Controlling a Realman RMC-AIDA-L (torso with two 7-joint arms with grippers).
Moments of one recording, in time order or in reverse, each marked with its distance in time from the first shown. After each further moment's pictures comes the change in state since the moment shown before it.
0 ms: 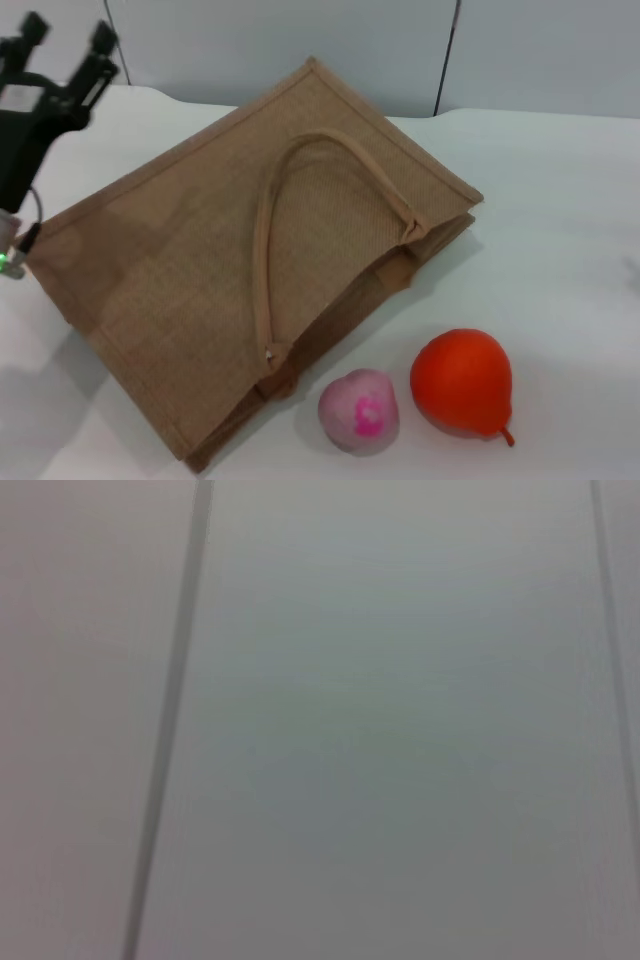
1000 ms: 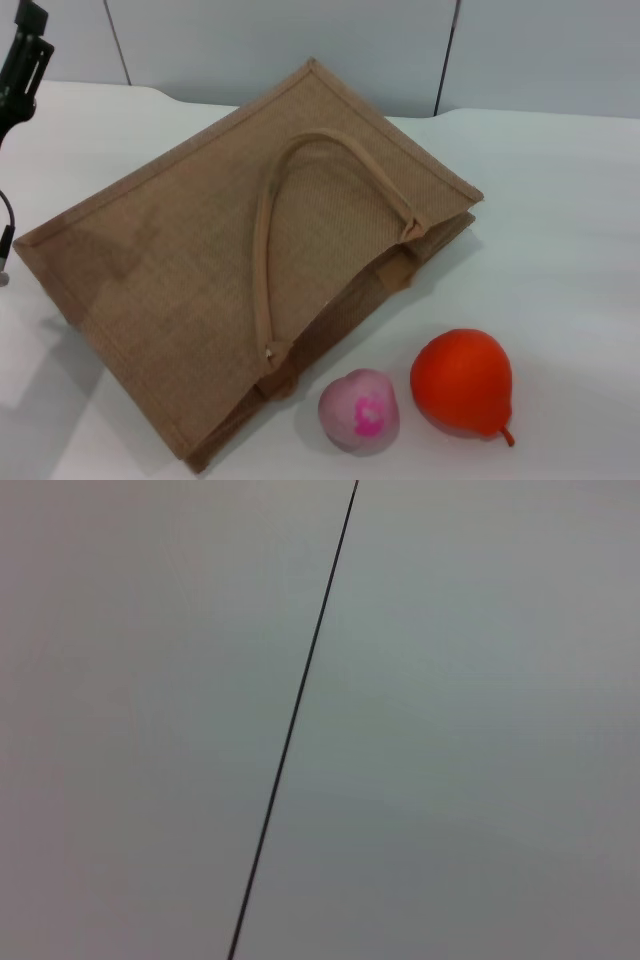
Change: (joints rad) left arm 0.024 -0.002 -0.002 -0.091 -0.149 -0.134 -0.005; right arm -0.024 -0.003 0.083 0.046 0.012 -0.064 -0.036
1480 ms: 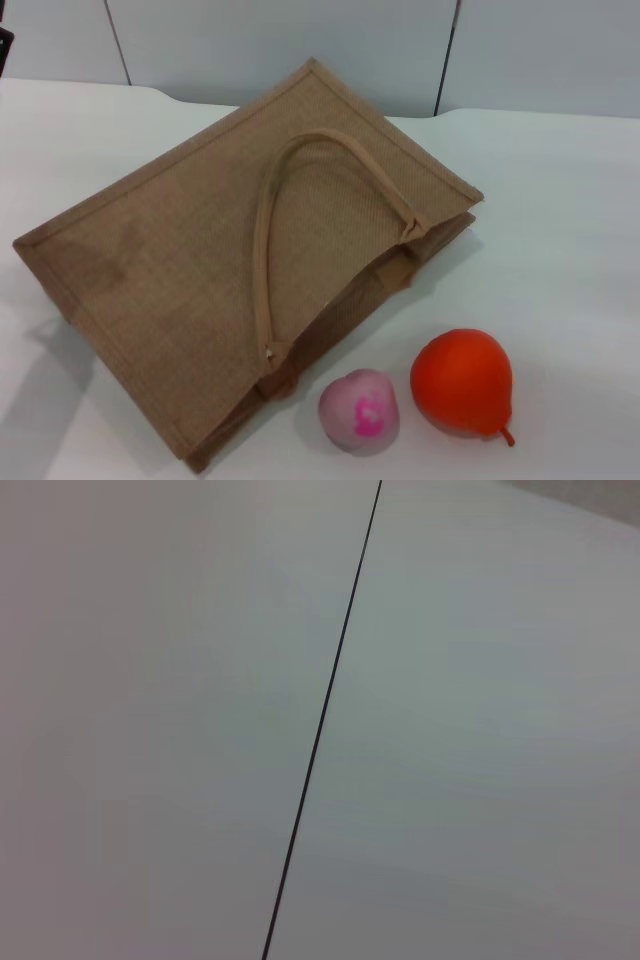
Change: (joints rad) left arm 0.015 0.002 0.000 0.000 -0.046 -0.076 -0.001; right arm -0.003 0.001 0.005 0.015 0.000 0.005 0.010
